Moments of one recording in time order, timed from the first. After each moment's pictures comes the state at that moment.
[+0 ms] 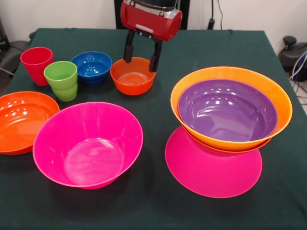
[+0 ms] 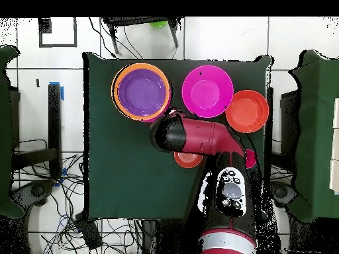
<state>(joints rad) -0.19 -0.65 -0.10 1.59 -0.14 0.38 2.13</state>
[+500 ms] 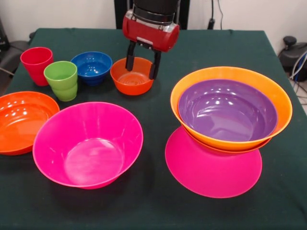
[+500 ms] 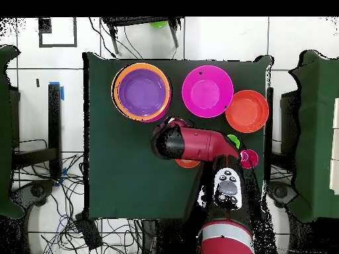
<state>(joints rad) -0.19 -0.61 -0.10 1.64 -0.16 0.31 2.13</state>
